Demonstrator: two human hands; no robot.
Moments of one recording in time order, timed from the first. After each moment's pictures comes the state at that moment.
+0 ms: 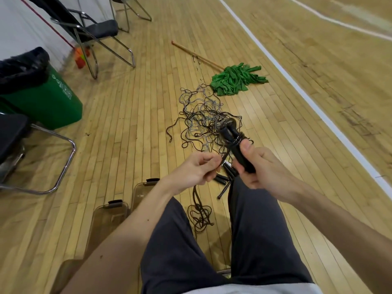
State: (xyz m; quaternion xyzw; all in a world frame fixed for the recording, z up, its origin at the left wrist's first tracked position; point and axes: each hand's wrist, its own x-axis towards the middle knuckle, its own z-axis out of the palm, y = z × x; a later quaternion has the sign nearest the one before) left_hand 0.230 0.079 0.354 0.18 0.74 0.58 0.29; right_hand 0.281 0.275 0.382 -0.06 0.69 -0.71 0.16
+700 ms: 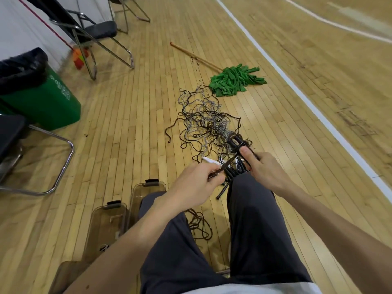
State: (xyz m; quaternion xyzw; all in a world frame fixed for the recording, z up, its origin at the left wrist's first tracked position) left_hand 0.265 0.089 0.370 0.20 0.92 0.30 0.16; right_hand 0.251 0.297 0.310 0.08 0.86 -0.50 0.04
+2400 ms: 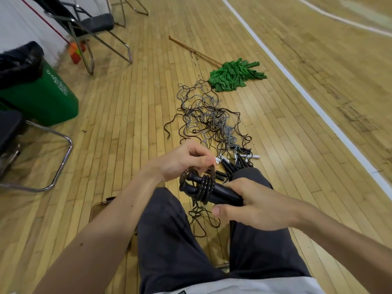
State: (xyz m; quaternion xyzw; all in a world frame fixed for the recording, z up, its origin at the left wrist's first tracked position) left_hand 0.221 0.064 0.389 0.27 0.67 0.58 0.38; right_hand 0.321 0.259 0.396 -0.24 0.78 -0.50 0.29
